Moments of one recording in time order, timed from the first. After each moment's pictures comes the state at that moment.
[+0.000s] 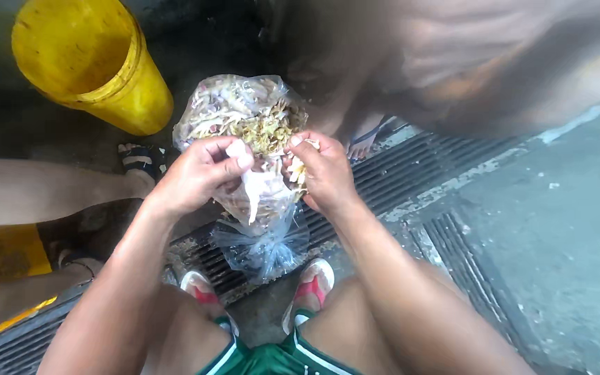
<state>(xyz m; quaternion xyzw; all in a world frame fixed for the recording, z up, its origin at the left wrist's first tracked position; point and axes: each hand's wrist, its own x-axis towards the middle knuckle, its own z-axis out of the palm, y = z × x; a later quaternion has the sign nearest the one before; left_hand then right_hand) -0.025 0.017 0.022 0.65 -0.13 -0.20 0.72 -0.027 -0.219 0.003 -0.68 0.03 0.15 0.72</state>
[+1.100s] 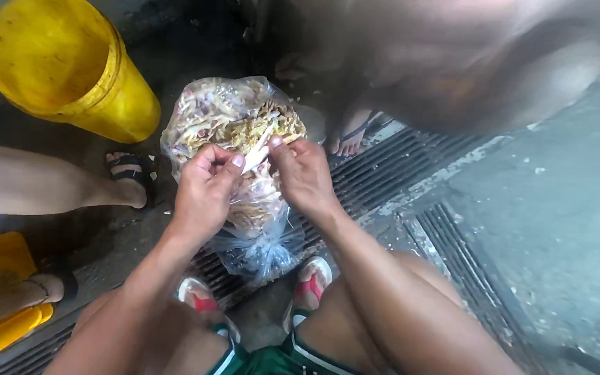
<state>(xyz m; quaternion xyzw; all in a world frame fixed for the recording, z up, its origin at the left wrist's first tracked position) -0.052 -0.033 0.023 0.70 0.03 -0.07 0.71 -0.026 -0.213 0.009 -0.80 0.02 0.07 0.59</state>
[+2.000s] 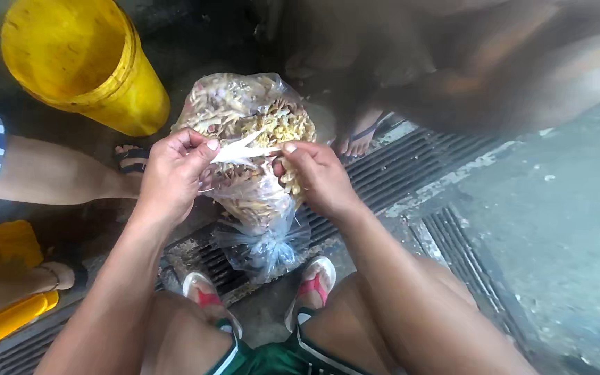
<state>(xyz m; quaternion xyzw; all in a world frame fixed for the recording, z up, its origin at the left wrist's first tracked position) -0.037 0.022 0.036 0.68 0.09 -0.08 0.72 -0.027 -0.220 0.006 -0.73 -0.03 0.20 0.65</state>
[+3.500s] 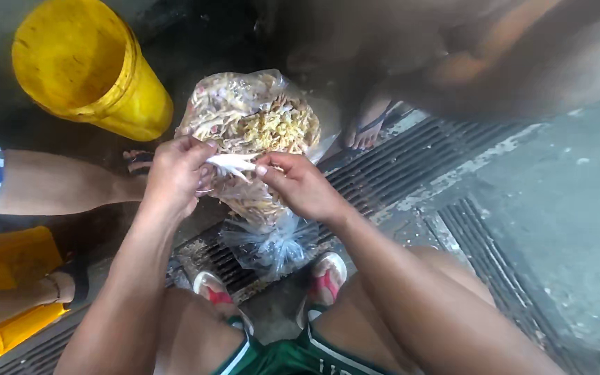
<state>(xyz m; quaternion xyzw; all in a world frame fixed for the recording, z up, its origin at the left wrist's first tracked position) -0.022 0.019 0.035 0.66 0.22 -0.13 0.70 -0.029 -0.206 -0.004 -0.77 -0.12 0.23 0.58</state>
